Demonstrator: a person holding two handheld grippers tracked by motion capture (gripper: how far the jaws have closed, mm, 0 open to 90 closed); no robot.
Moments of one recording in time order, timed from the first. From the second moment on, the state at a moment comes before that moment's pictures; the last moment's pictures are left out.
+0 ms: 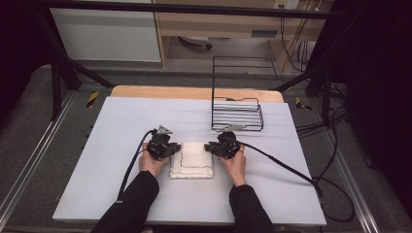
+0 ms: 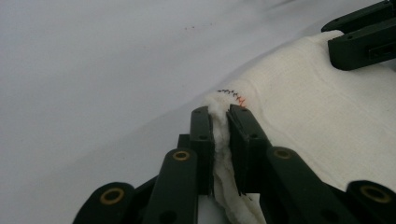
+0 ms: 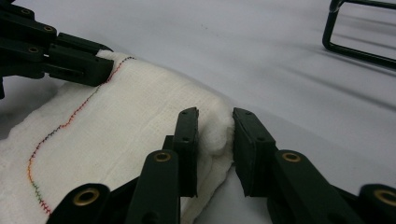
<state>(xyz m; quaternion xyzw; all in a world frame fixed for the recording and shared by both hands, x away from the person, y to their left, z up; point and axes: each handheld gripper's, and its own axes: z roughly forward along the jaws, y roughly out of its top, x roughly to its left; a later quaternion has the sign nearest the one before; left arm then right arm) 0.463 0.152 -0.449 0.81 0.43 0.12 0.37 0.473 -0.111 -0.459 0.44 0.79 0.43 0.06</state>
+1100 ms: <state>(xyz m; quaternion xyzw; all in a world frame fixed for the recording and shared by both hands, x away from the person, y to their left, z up) 0.462 0.155 -0.450 0.80 0.45 0.11 0.39 0.475 -0.110 -0.458 0.44 0.78 0.44 0.06</state>
